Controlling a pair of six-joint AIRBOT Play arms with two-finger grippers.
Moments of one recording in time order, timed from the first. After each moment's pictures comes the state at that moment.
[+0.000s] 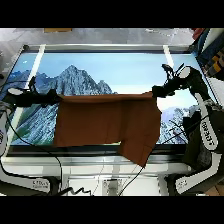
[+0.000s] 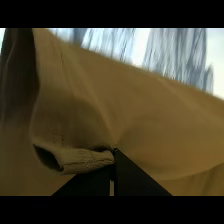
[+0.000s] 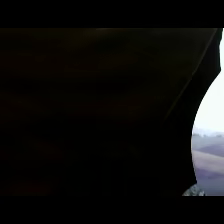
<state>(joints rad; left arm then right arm) 0.32 -1.63 1.25 0.74 -1.07 -1.21 -0.07 -1.72 1.61 -1.24 1.34 1.37</state>
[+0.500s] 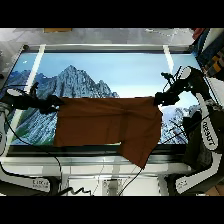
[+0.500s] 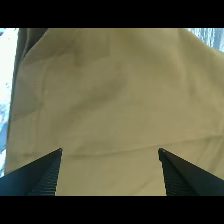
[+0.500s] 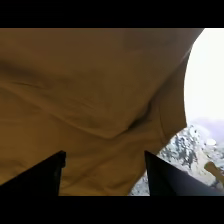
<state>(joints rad) 0.34 -1.64 1.26 0.83 -1.22 -1.24 -0.08 -1.72 1.61 -1.33 1.52 1.36</state>
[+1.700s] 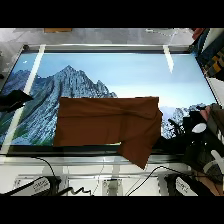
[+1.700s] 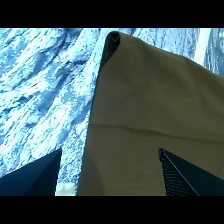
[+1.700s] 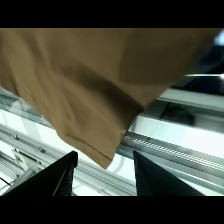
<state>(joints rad) 0.57 -1.28 1.30 0.99 -1.33 -1.21 -0.30 -1.05 0.42 -0.95 1.35 1.23</state>
